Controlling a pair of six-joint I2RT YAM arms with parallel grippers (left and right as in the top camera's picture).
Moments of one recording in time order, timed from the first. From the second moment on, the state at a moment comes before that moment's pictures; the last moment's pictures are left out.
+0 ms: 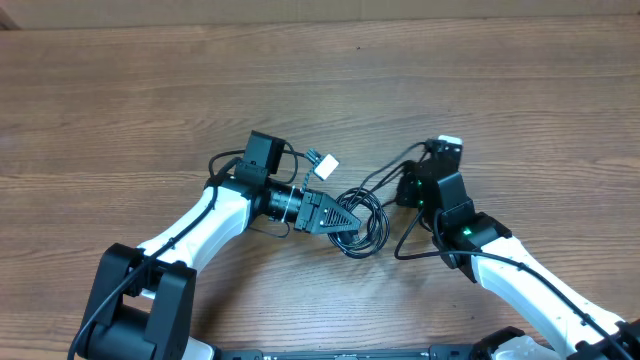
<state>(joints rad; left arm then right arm) -0.36 1.66 0.88 -0.35 1.41 -0.10 0.43 1.32 0.62 -0.03 0.26 0.56</state>
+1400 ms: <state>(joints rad) -0.34 1.65 0.89 -0.66 0.50 -0.36 0.41 1.32 0.62 -0.22 -0.48 1.10</state>
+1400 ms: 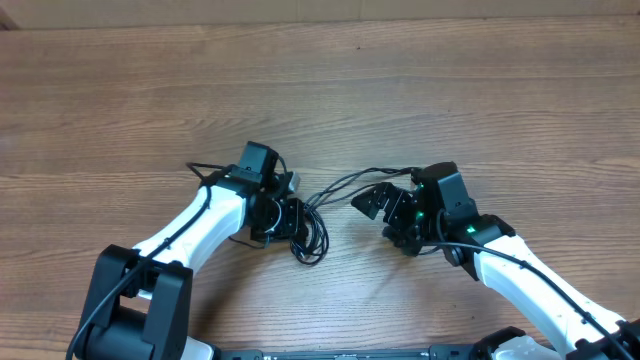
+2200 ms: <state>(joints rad) -0.52 1.52 0.89 -0.67 0.39 -0.23 0.51 1.50 0.62 0.11 -0.27 1.48</state>
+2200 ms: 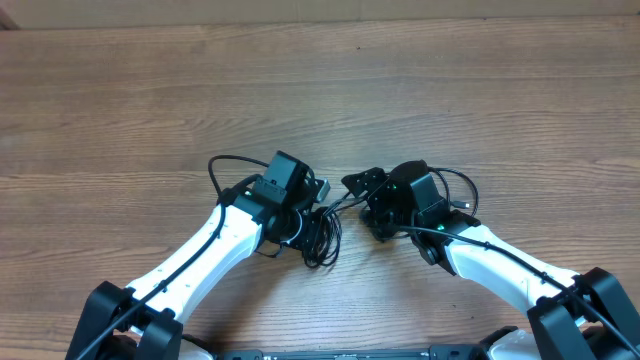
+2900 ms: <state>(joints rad) -0.56 1.52 0.89 -0.69 0.27 -0.21 0.51 1.50 0.62 0.13 -0.35 1.28</state>
